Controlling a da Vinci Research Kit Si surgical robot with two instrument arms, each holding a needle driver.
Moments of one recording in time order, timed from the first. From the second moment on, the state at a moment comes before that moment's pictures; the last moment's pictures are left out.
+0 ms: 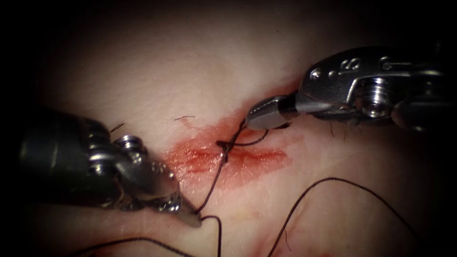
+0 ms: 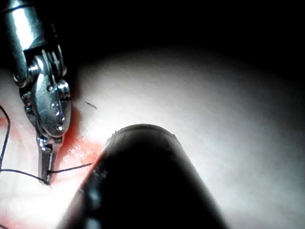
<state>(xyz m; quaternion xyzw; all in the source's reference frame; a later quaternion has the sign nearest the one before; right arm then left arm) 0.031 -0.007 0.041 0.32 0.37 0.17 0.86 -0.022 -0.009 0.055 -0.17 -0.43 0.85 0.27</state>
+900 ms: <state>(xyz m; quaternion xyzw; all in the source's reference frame) 0.032 -0.003 0.051 0.26 0.39 0.22 0.85 -0.025 -0.017 0.051 -0.15 -0.54 0.80 0.19</state>
